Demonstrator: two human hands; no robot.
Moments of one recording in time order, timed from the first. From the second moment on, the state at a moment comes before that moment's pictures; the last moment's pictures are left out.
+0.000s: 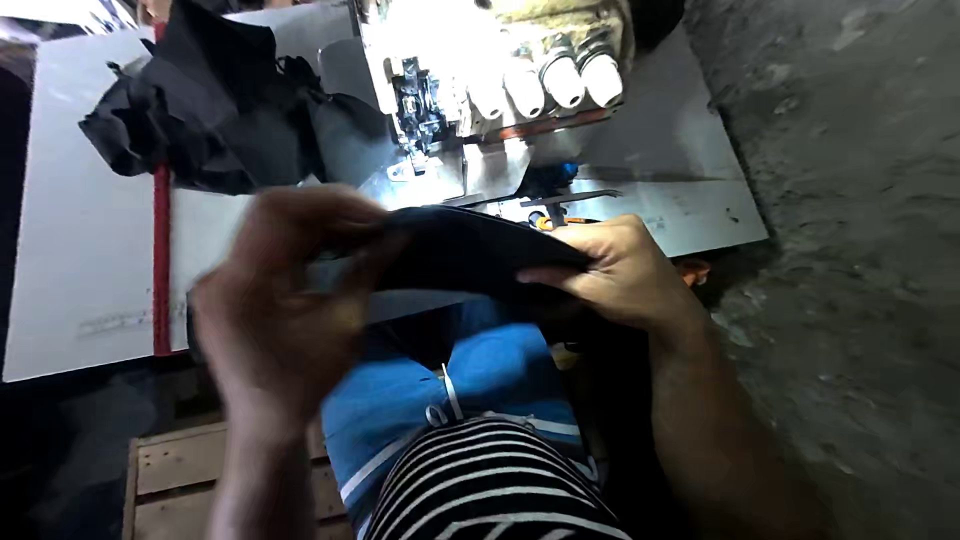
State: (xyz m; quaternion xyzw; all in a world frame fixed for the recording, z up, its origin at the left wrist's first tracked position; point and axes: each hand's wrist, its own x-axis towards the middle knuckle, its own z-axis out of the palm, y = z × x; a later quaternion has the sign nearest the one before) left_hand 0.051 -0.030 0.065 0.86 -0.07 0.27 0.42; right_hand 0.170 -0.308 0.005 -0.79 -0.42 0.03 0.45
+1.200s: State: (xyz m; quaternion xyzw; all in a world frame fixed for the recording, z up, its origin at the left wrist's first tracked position) left_hand -0.047 0.050 -0.026 0.77 0.22 0.32 0.51; right_hand 0.108 -0.230 -0.019 -0.67 -0.12 0.07 0.73
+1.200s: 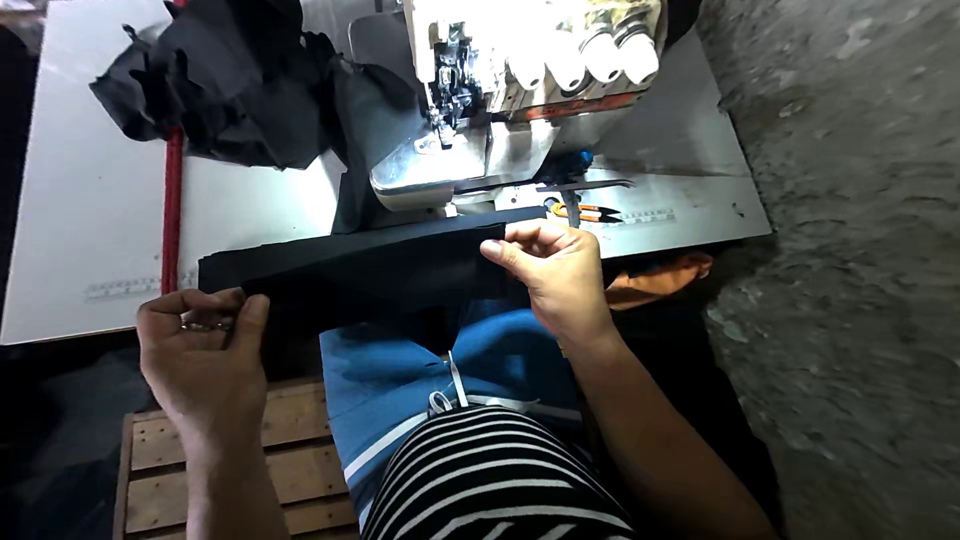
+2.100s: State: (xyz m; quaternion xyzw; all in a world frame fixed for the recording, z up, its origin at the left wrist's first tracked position) left_hand 0.049 0.075 0.004 0.91 0.19 0.27 0.25; right_hand 0.181 -0.164 -0.027 -0.81 -0.19 -0.15 0.54
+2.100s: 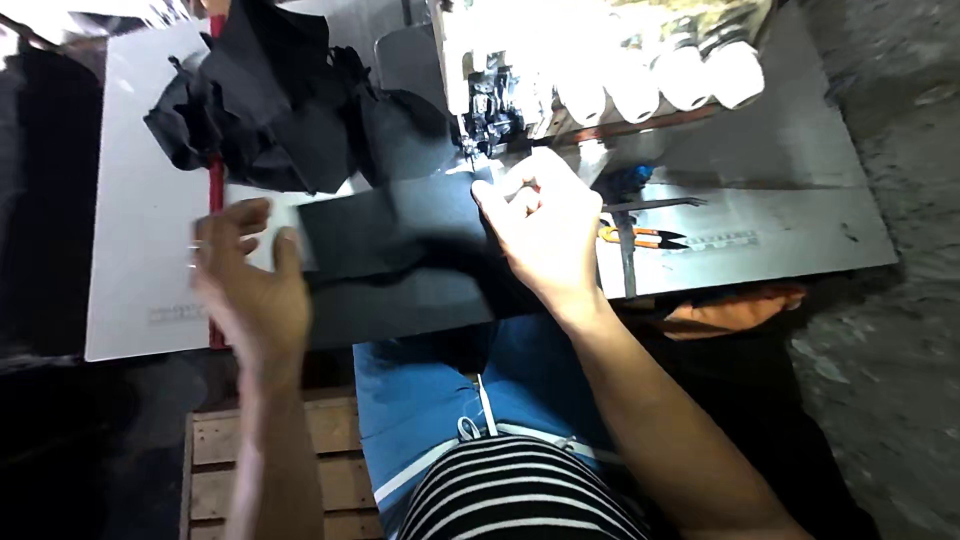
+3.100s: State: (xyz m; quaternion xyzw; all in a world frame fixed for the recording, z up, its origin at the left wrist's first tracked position) left_hand 0.106 -0.019 -0.027 0.92 -0.06 0.25 0.30; right_hand 0.157 -0.200 -0.028 -0.66 -0.15 0.12 0.73
